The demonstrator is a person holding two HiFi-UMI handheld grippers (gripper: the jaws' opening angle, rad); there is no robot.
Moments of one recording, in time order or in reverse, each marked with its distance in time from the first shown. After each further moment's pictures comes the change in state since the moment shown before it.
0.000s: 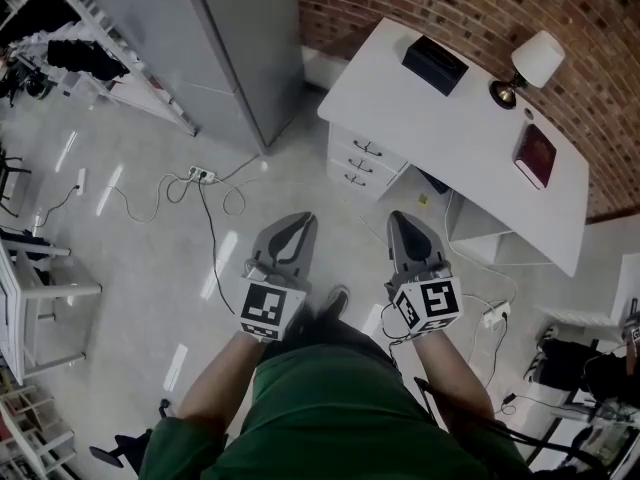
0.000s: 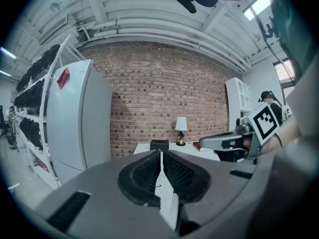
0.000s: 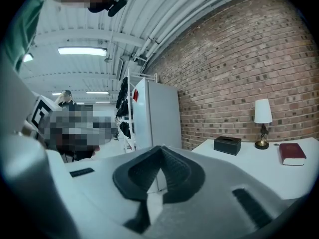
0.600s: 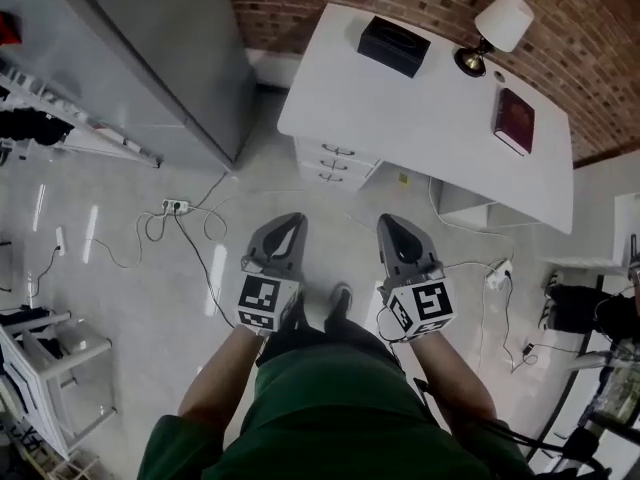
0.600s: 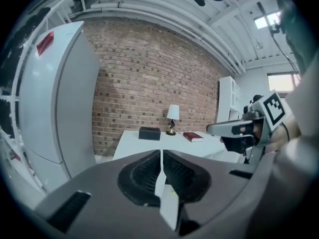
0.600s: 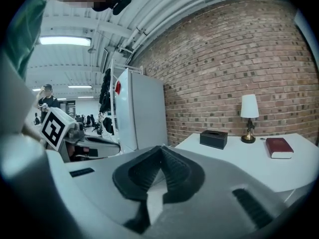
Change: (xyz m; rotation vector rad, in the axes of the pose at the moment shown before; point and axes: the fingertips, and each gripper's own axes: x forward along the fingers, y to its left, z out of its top) left arm 0.097 0.040 -0.058 -0.057 0.134 -0.204; right arm 0.048 -0.033 -0.017 0.033 0.072 -0.170
